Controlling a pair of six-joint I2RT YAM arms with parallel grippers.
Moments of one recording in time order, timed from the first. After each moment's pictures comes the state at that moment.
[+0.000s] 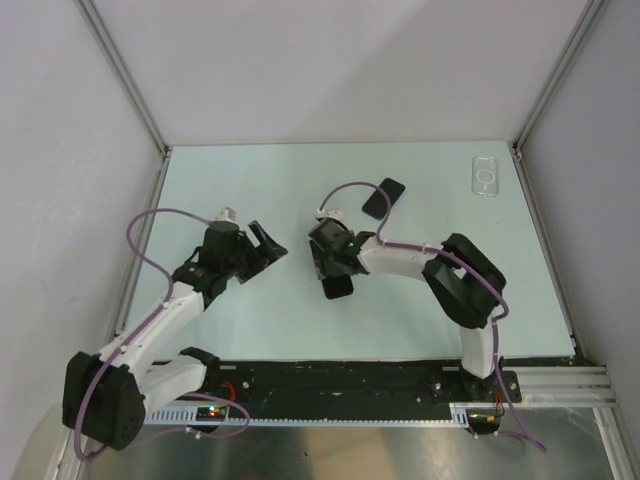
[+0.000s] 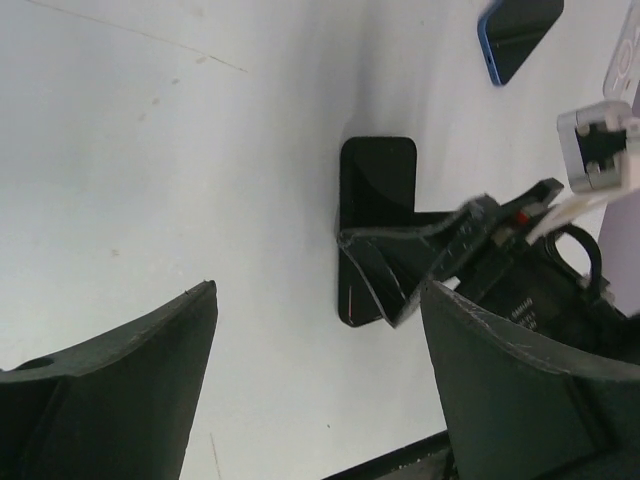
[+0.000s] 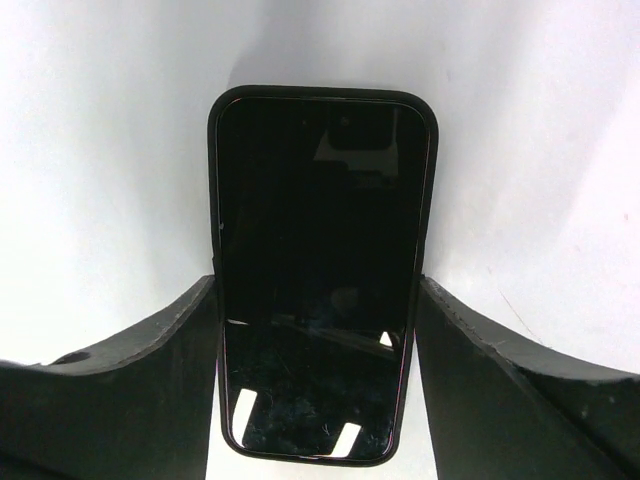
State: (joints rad) left arm -0.38 1.05 0.63 -0.27 0.08 -0.88; right arm 0.88 1.90 1.20 -0.29 0.25 0.48
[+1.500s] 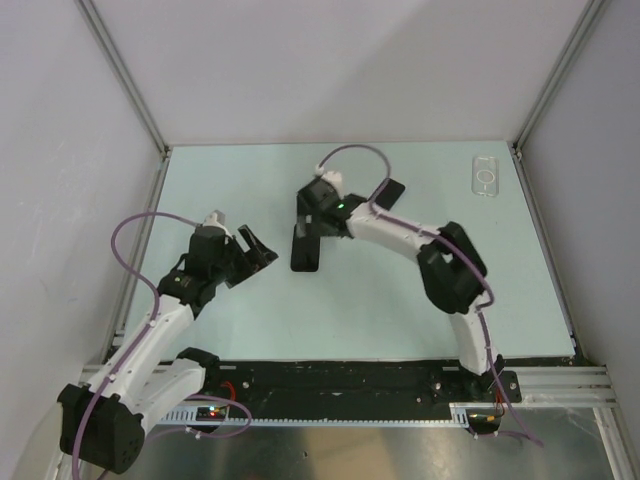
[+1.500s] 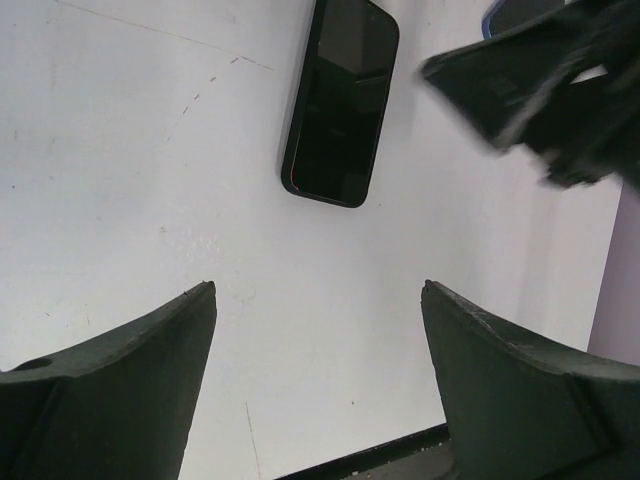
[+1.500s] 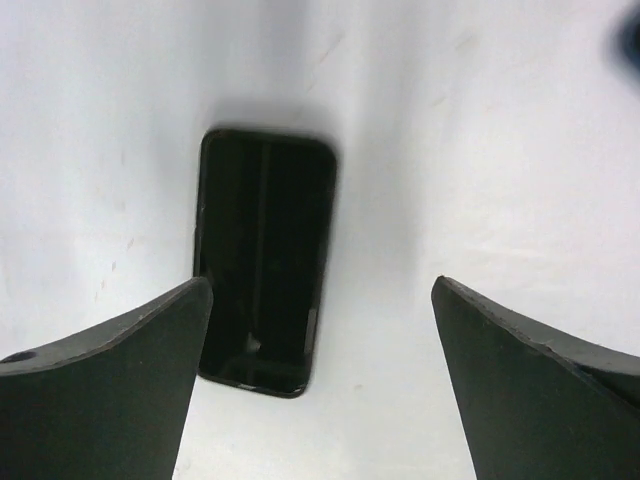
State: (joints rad) left arm -0.29 0.89 0.63 -0.42 0.09 -0.80; right arm 0.83 2.13 1.72 -0.53 0.33 0.66
